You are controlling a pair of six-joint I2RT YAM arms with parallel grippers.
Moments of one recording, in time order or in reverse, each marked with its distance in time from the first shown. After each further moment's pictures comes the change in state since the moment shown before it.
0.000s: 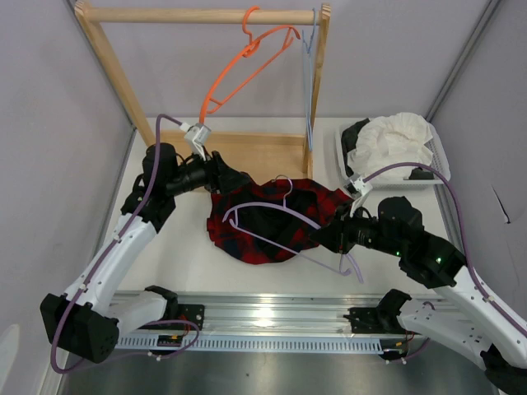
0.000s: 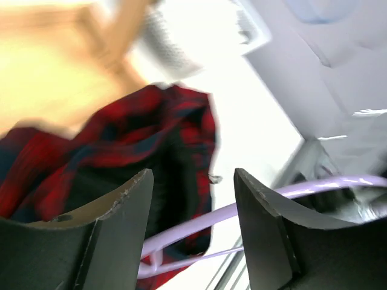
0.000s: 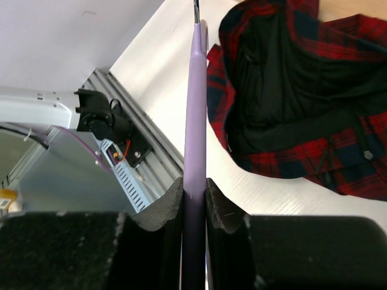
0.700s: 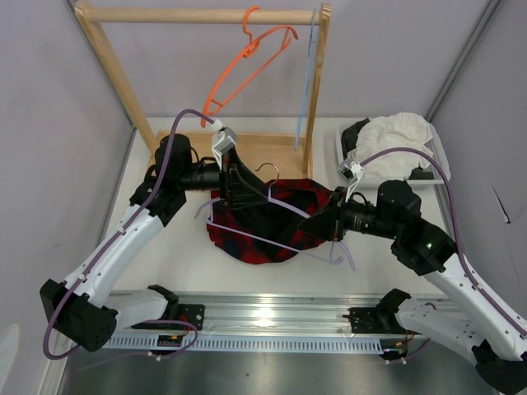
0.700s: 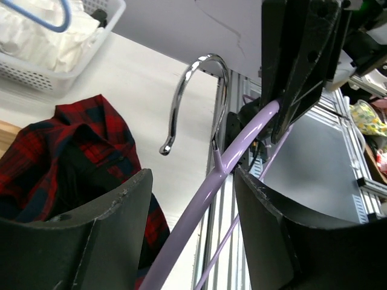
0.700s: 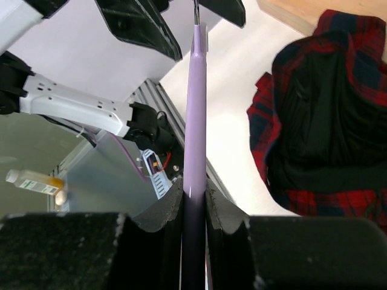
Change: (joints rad) left arm -0.156 0.076 0.156 0.009 0.399 0.185; right arm -0.087 0.113 0.054 0.156 -0.254 0.026
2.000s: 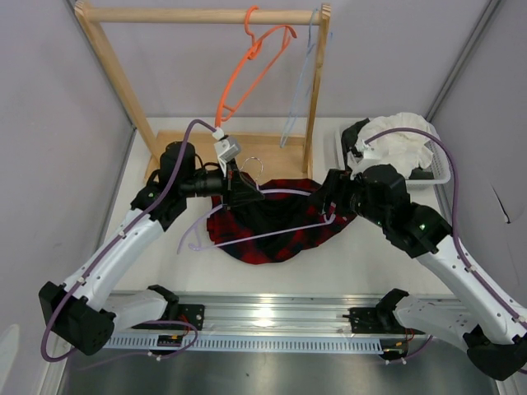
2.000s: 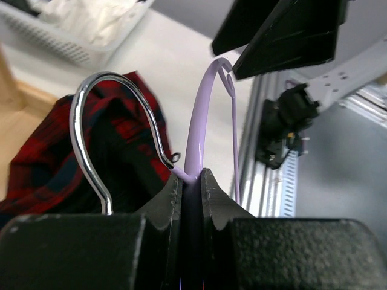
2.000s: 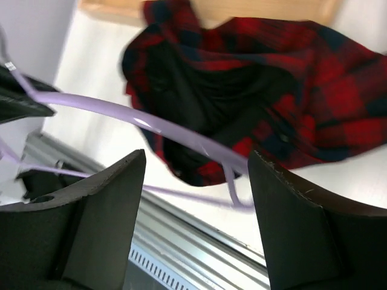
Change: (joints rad) left arm -0.017 -0.026 -0.046 -0.088 -0.137 0.117; right arm -0.018 0.146 0.156 -0.213 0.531 0.074
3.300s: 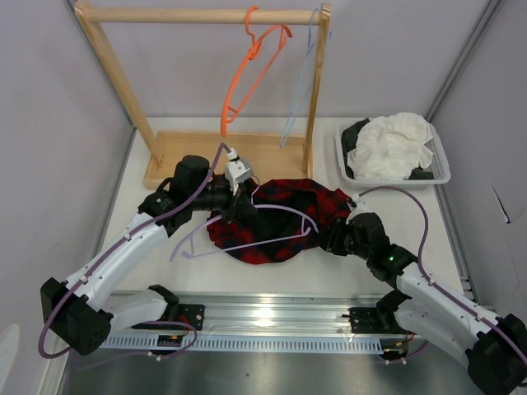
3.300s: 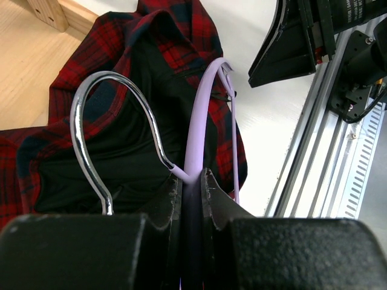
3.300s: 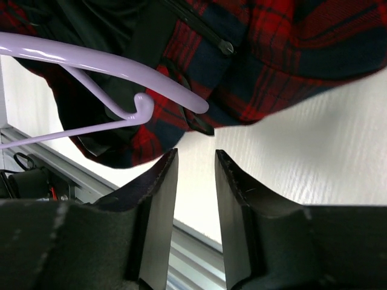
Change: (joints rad) left arm -0.067 -0.007 -0.070 -0.202 -0.268 0.258; right arm -0.105 -0.150 -0.750 0.435 -0.118 0.206
